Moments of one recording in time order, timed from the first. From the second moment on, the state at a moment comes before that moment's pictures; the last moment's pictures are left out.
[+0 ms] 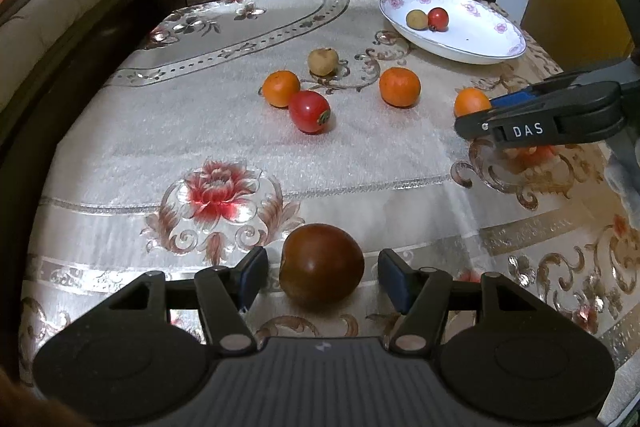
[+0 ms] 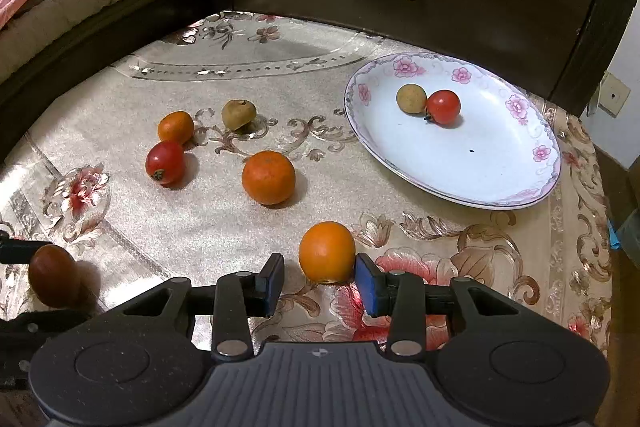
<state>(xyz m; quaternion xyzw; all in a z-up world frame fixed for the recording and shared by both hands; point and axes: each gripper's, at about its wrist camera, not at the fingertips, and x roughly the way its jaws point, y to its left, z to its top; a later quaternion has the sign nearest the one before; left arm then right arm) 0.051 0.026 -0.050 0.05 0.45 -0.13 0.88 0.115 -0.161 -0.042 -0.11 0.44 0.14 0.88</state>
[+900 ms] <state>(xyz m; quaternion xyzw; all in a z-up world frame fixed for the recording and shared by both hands) 0.128 -0.042 0.002 0.00 0.40 -0.19 0.90 0.117 -0.200 0.000 -0.07 0.40 0.09 0.91</state>
